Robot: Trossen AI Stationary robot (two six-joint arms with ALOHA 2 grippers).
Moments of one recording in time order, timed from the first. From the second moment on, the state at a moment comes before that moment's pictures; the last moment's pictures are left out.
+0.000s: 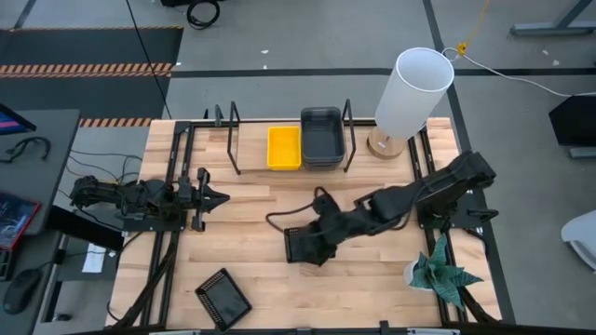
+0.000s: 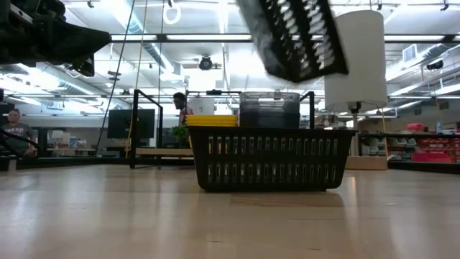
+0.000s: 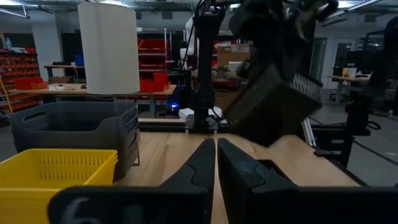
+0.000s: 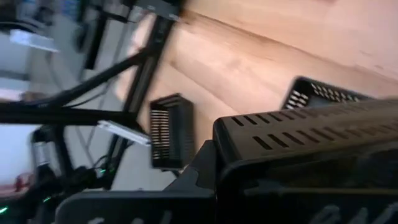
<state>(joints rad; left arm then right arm) -0.19 0.02 0.01 0.16 -0.23 0.01 0.38 1.70 1.58 -0.63 0.29 1.43</state>
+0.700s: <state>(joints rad) -0.19 0.03 0.01 0.16 -0.23 0.01 0.27 2.26 2.28 -1.17 0.11 1.55</state>
